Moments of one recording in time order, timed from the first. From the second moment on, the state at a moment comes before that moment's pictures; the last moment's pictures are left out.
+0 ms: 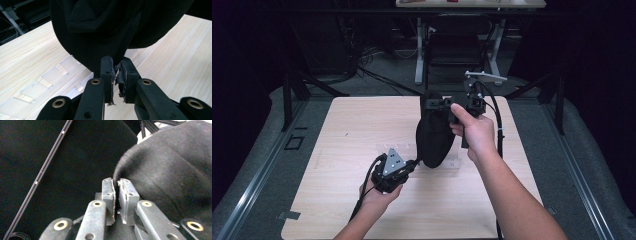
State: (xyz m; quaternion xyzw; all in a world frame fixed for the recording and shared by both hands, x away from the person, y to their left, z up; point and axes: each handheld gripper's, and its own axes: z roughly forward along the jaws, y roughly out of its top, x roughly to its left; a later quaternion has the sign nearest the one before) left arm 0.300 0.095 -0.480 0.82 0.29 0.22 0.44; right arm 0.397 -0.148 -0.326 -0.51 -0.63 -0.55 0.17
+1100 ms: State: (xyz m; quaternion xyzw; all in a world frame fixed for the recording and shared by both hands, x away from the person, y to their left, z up) left arm 0.304 0.133 -0.519 0.82 0.33 0.21 0.41; right arm 0.383 -0.191 -0.313 -0.53 -0.64 -0.55 0.10
